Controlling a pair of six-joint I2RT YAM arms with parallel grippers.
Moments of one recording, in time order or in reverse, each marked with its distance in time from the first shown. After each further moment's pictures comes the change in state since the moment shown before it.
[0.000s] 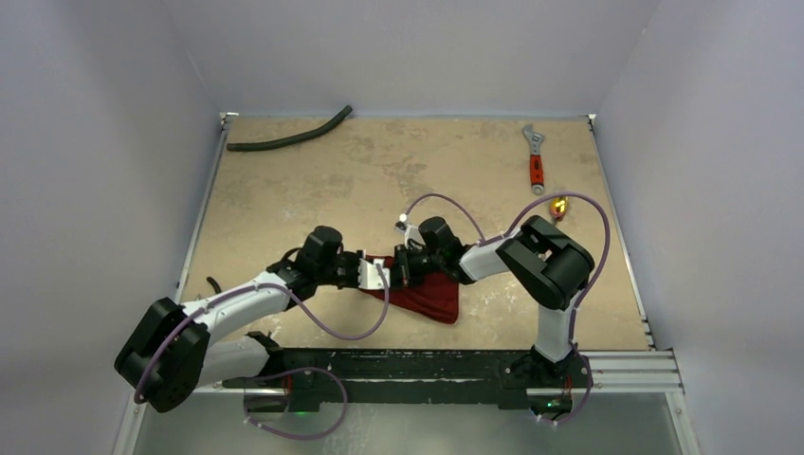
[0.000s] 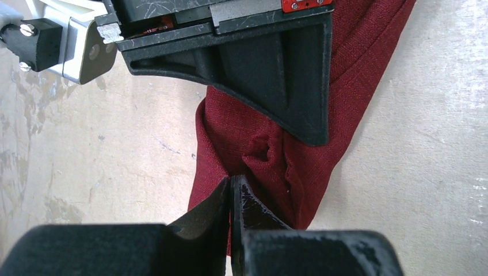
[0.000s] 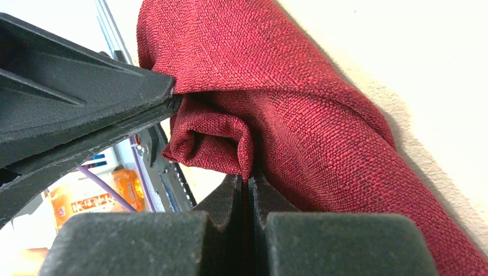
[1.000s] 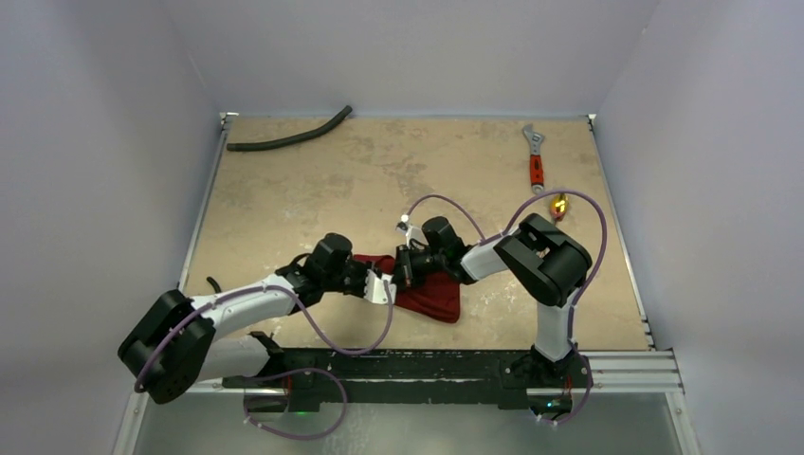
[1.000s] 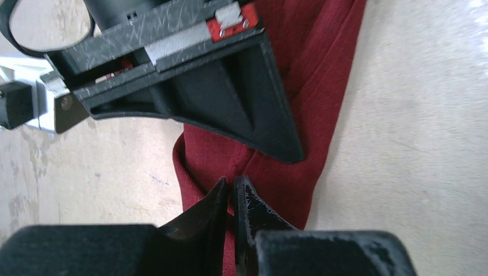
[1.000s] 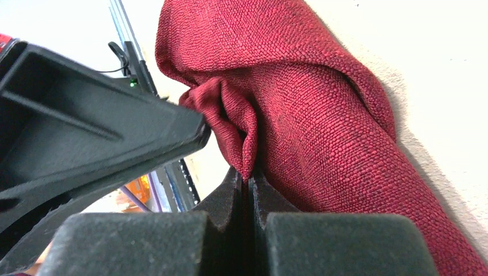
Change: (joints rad) left arm -0.084 0.022 -0.019 0.031 0.002 0.085; right arm -0.018 0.020 -0.012 0.041 -0.064 0.002
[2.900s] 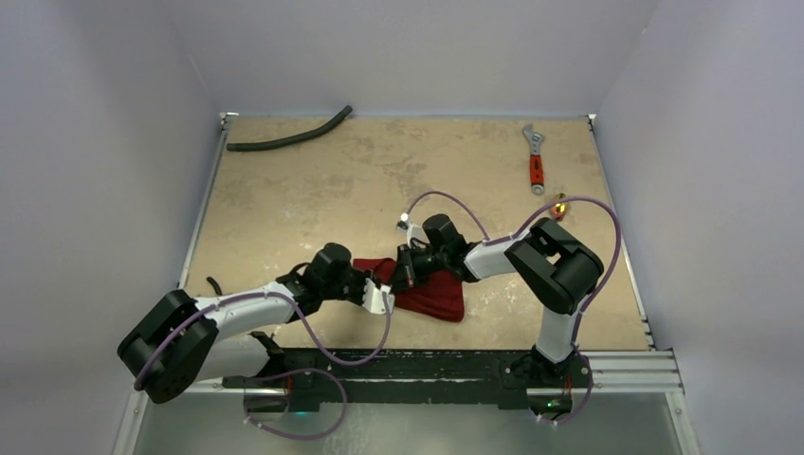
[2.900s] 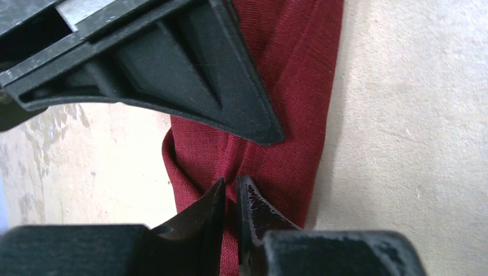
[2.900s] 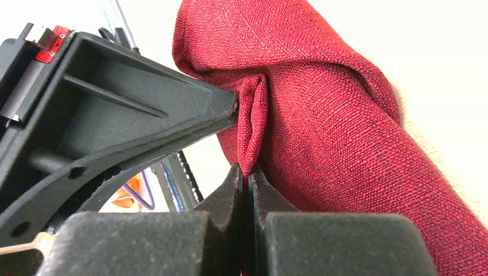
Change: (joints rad) left arm -0.025 0.019 -0.083 0.110 -0.053 0.051; right arm 0.000 -0.079 0.005 -0.104 -0.003 -0.069
